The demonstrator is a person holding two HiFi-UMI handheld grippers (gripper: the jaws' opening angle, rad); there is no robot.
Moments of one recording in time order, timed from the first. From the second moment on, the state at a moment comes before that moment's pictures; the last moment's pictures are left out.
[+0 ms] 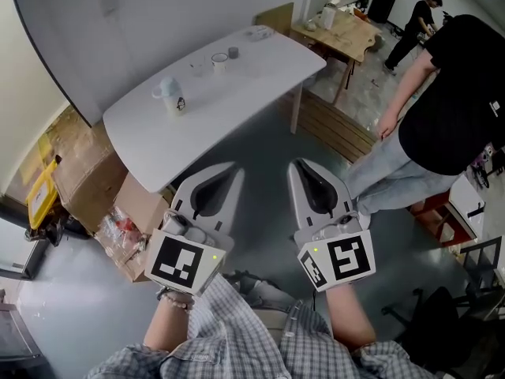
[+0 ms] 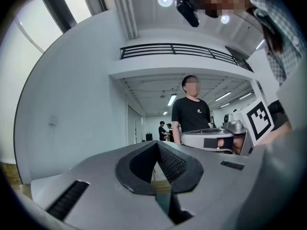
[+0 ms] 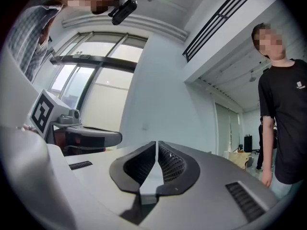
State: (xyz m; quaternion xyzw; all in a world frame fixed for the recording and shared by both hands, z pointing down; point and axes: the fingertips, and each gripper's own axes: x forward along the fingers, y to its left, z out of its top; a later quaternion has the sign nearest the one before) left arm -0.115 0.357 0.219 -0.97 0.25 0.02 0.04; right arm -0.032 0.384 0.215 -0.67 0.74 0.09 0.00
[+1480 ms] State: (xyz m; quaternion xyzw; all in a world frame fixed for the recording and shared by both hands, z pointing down) left arm -0.067 0.395 0.213 -0.96 0.26 0.04 0.03; right arm 0.052 0.454 0.225 -0.68 0.73 0.08 0.00
